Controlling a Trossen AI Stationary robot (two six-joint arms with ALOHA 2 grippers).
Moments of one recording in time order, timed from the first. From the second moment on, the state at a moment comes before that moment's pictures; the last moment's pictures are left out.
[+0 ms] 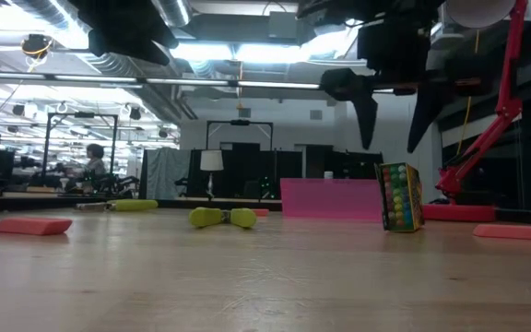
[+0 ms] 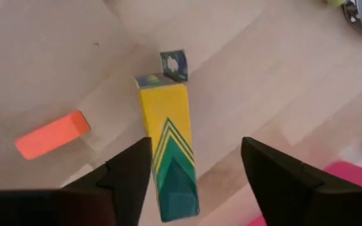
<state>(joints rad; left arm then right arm) -0.38 1.06 0.81 -0.47 -0.77 -0.67 0.08 1.64 1.22 -0.96 0.02 -0.83</state>
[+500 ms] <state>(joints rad) -0.38 1.06 0.81 -0.48 -0.79 -0.67 0.08 1.71 1.22 -0.98 0.01 -0.79</state>
